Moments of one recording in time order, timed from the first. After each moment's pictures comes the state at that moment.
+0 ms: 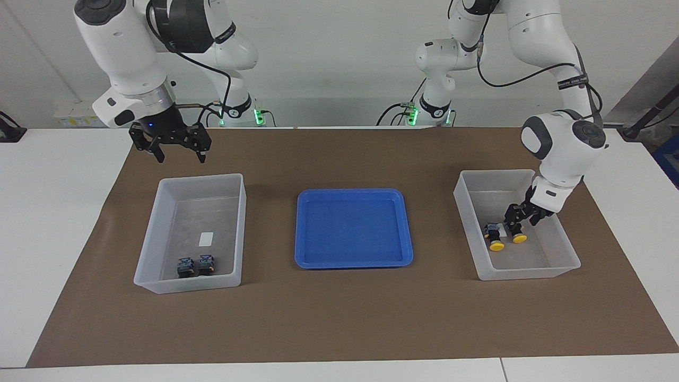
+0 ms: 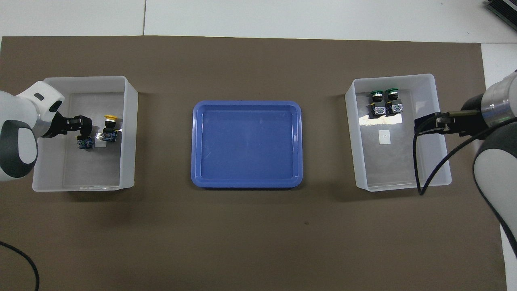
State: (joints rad) left arm 0.04 0.23 0.05 -1.94 -0.01 2.27 0.02; right arm -0.10 -0.01 0.15 -1.69 -0.02 1.69 0.08
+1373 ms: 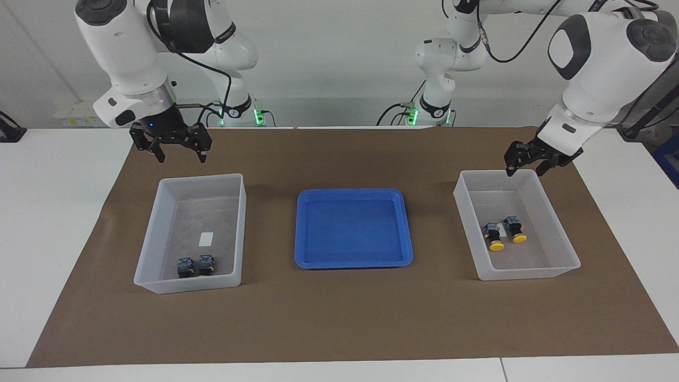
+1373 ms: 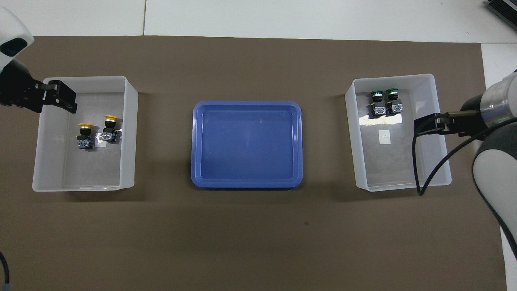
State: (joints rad) left arm -0.11 0.23 0.04 -1.30 -0.01 1.47 0.01; right arm -0.09 -0.01 0.15 -1.69 -0.02 1.69 0.08
